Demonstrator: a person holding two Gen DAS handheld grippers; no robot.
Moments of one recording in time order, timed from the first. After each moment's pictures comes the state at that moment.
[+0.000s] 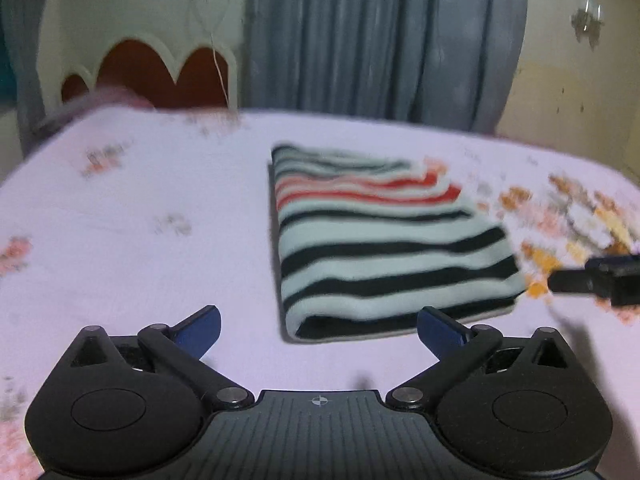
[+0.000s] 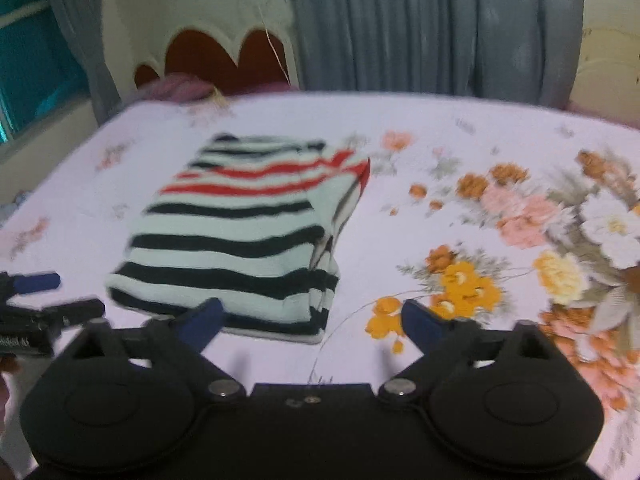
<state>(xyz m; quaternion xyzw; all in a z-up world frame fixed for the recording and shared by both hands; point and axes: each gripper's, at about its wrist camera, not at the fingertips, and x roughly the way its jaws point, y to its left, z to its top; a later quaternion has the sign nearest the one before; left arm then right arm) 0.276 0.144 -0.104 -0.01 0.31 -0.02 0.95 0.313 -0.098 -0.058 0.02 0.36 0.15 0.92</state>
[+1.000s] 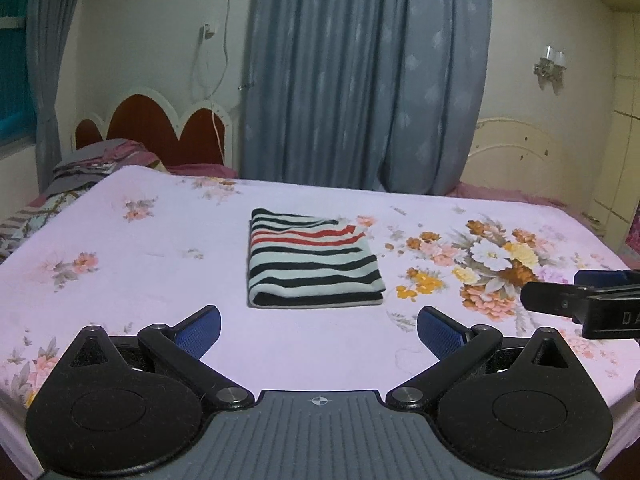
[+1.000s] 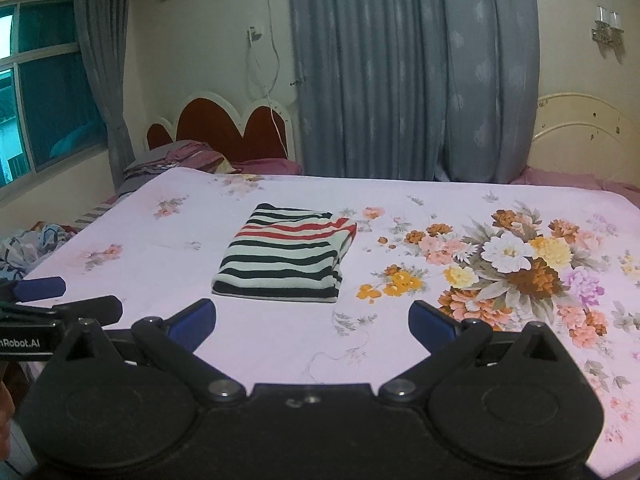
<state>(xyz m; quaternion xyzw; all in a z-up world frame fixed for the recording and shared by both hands) 0.040 0.102 0.012 -0.03 0.23 -0.03 0.97 0.085 -0.111 0.064 0.01 0.26 0.12 0.96</state>
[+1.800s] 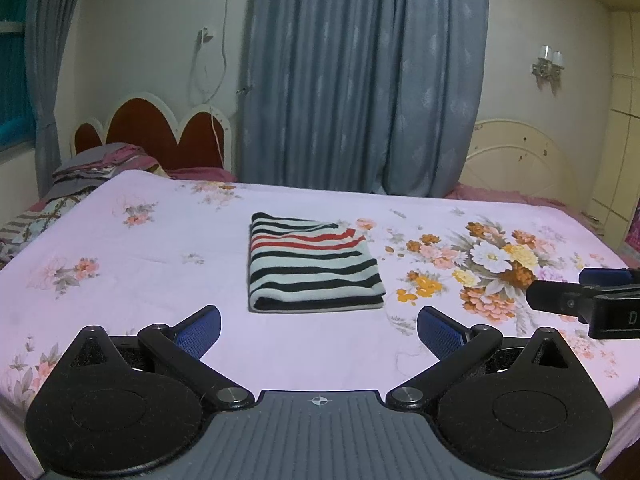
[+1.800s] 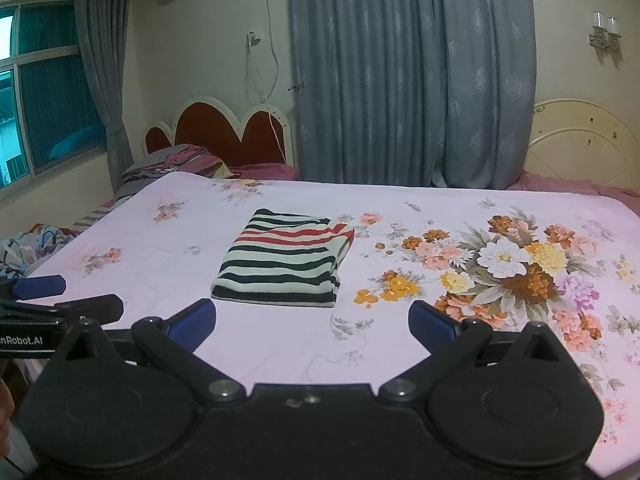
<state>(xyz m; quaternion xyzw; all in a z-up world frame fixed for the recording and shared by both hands) 0.041 0.097 0.017 -0.02 0.23 -0.03 0.97 0.075 -0.109 0.066 0.01 0.25 0.11 0.96</state>
